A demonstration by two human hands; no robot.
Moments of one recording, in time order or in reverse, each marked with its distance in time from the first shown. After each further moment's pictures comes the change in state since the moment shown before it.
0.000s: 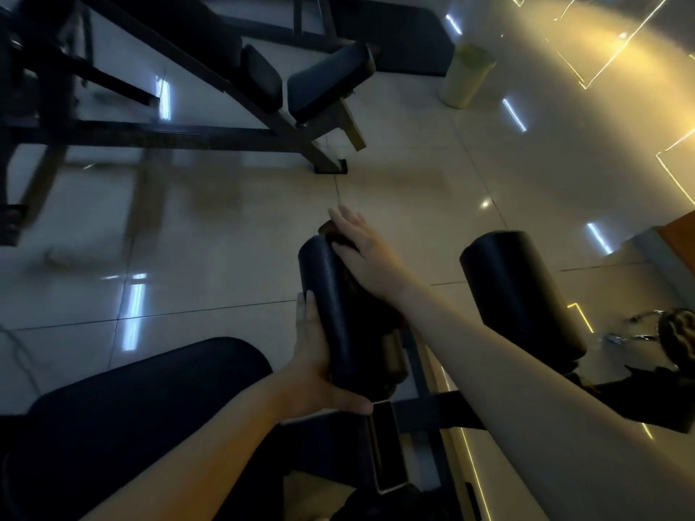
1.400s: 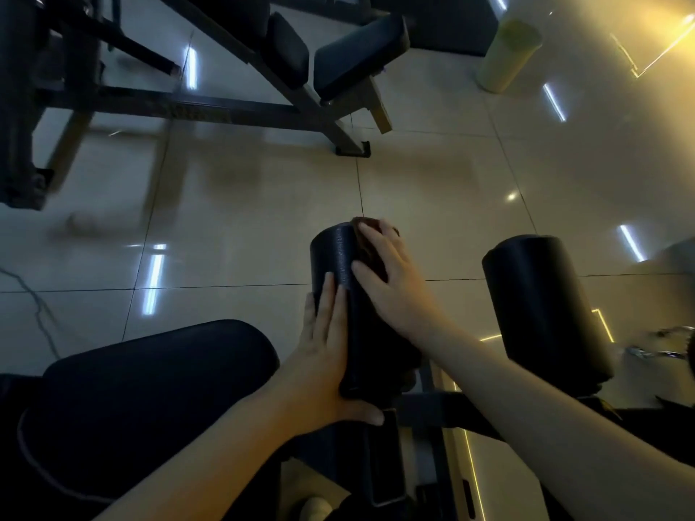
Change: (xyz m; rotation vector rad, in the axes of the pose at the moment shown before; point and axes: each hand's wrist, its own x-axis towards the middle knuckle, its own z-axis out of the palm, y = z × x) left_hand -0.020 0.037 -0.006 0.464 -0.059 0.040; right_hand -0.037 0.004 0.004 0.197 0.033 0.116
